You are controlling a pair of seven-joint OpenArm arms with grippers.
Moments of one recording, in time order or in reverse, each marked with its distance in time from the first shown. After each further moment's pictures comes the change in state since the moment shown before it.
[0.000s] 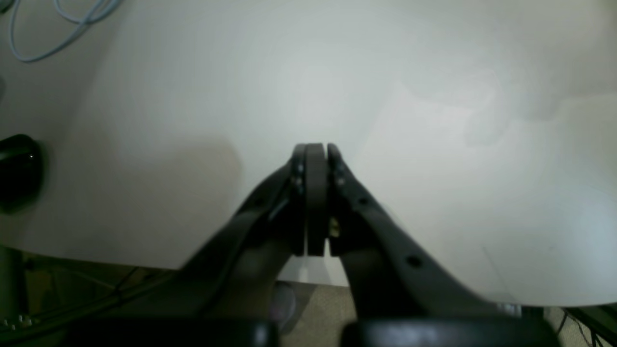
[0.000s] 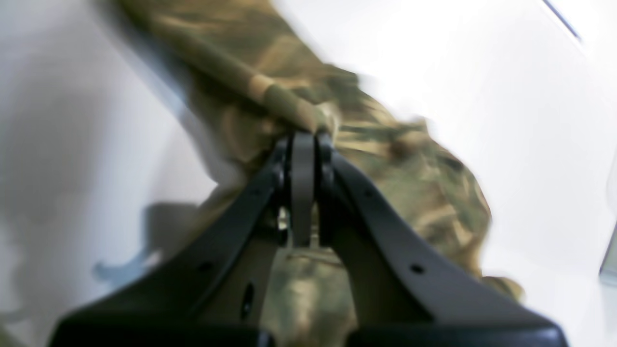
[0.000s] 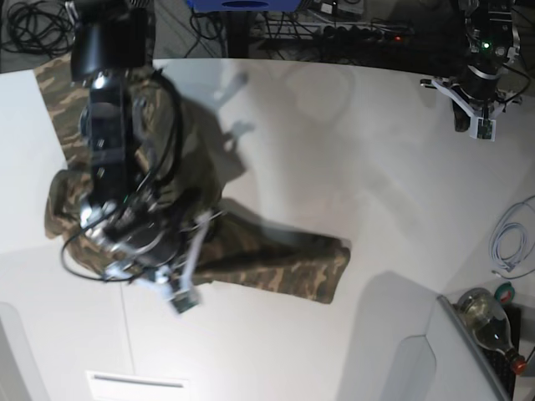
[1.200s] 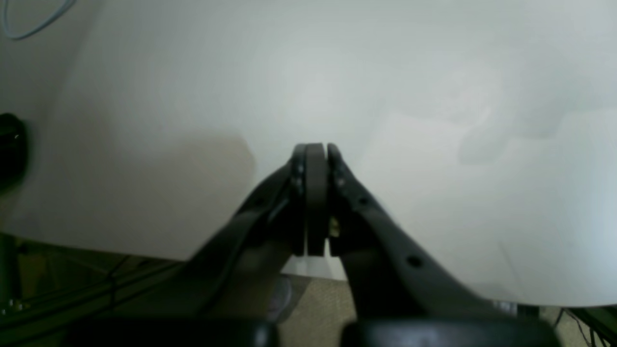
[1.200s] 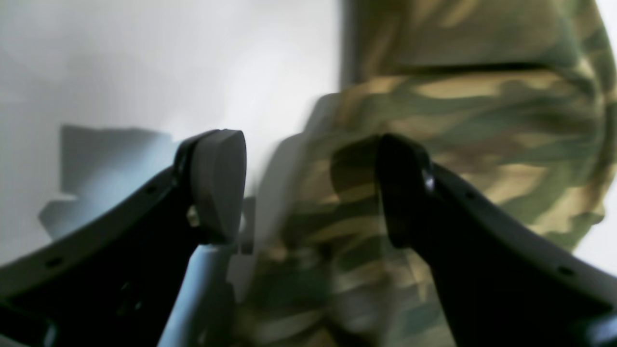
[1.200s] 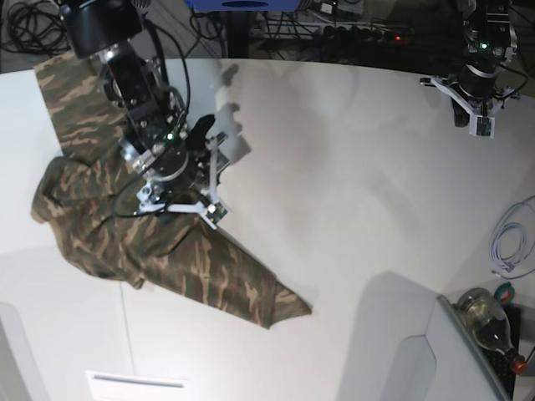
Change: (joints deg) left arm -1.0 0.5 0.0 -3.4 0.0 0.2 -0.2; right arm -8.1 7.1 -15.0 -16.5 -9.9 -8.2 19.5
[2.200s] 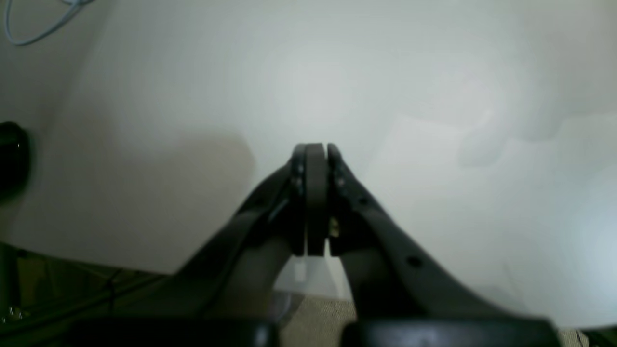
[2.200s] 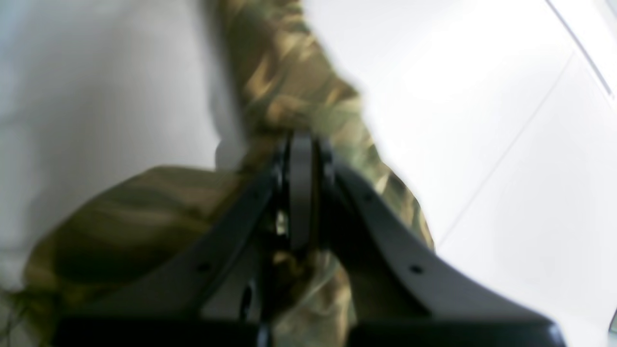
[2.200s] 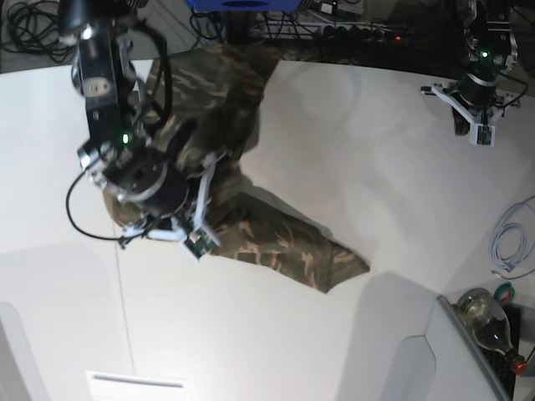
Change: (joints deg) left arm -2.9 -0.3 0.3 -1.1 0.1 -0.2 0.2; right arm -2.8 -2.2 8.8 21.9 12.1 13.3 -9.6
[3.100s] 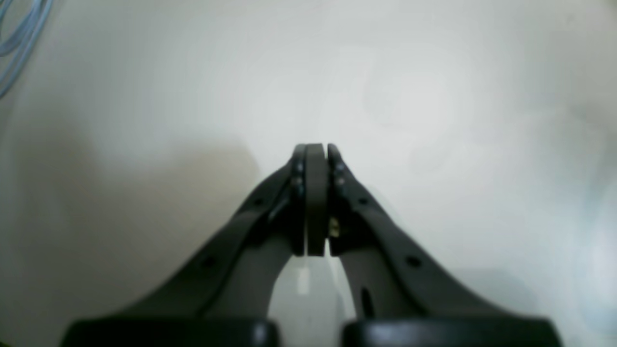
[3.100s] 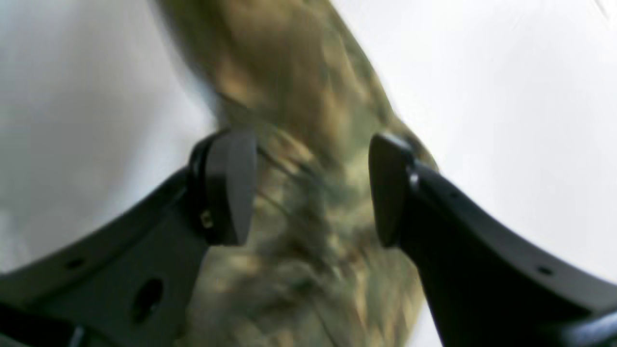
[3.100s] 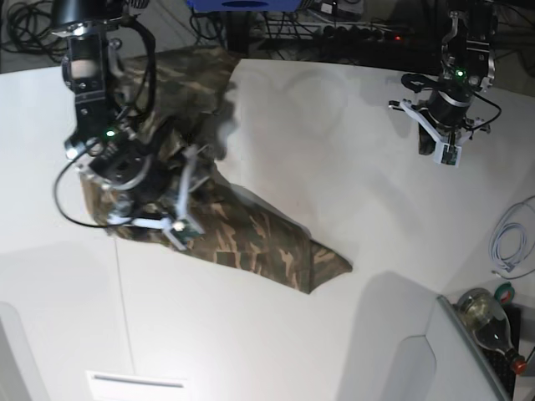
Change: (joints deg) left arm -5.8 0.1 9.0 -1.6 -0.1 -0.5 0.0; right arm -3.2 0.5 2.0 1.2 -1.3 1.6 1.9
